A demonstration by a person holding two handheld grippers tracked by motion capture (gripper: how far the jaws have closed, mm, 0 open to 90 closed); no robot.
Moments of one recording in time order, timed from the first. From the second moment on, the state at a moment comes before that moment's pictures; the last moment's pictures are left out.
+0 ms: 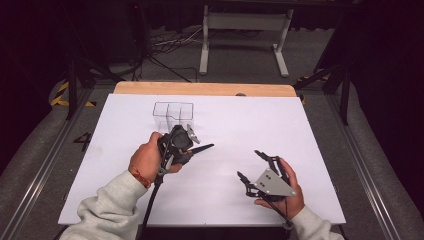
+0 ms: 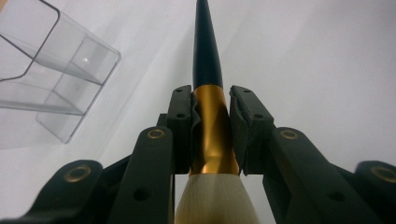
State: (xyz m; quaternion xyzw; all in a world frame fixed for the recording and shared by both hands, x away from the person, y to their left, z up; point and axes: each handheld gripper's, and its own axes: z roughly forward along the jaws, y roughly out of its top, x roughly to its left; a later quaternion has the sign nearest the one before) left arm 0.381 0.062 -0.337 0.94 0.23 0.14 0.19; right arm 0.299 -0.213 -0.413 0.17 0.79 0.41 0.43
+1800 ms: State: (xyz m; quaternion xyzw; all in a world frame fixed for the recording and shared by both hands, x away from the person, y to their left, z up) left arm 0.359 0.074 -0.332 0.91 0.19 0.15 0.32; right arm 0.334 -0.102 -0.432 0.09 0.83 0.37 0.41
